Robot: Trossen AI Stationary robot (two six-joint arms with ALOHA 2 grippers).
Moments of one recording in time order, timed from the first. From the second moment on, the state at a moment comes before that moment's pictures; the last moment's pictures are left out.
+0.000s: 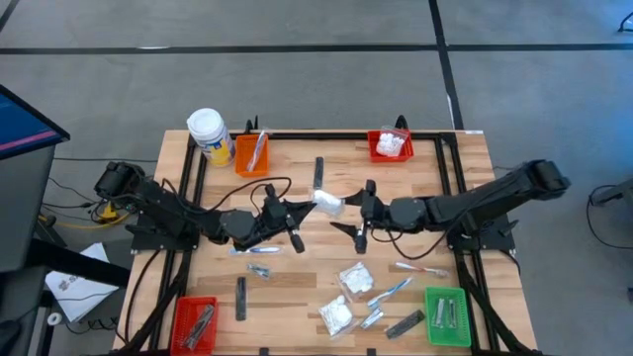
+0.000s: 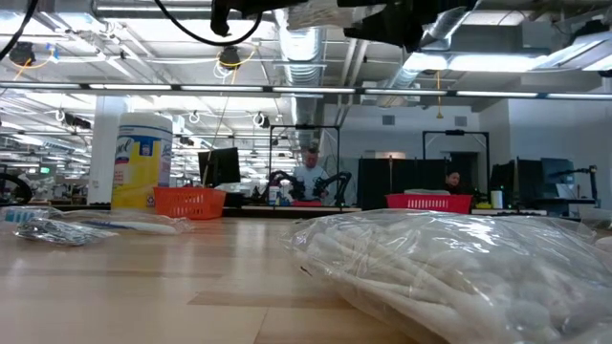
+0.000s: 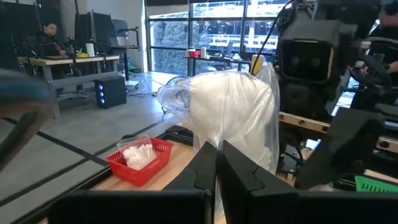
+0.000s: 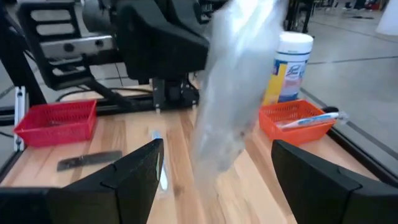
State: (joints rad) left arm -0.33 1.45 0.80 0.72 -0.84 -0.01; right arm 0.25 1.32 0.81 0.29 0.45 0.11
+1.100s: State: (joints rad) left arm -0.33 1.45 0.80 0.72 -0.83 -0.01; right arm 0.27 1.23 0.81 0.22 0.45 0.13
